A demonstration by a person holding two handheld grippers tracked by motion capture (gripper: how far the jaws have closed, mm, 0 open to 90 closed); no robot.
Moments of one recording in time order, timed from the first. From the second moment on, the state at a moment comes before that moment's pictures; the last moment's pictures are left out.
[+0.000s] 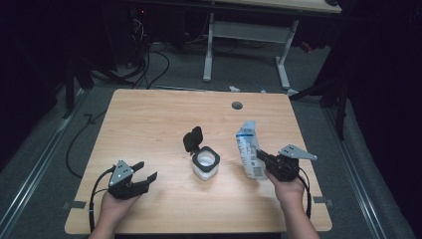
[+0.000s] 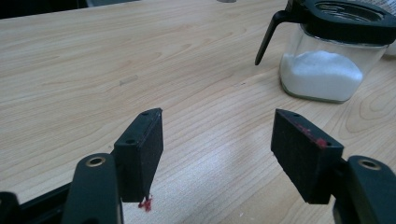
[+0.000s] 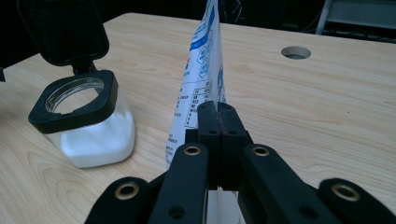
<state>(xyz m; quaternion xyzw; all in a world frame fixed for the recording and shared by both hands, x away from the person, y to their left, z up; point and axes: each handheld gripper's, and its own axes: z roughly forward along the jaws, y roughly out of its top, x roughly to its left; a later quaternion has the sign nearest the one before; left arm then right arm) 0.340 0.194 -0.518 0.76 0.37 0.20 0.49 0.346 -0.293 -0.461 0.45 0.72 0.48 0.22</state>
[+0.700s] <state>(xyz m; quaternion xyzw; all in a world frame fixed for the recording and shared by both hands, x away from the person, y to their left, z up) 0.341 0.195 -0.520 0.76 0.37 0.19 0.49 0.354 -0.299 -0.480 0.45 0.68 0.52 0.26</state>
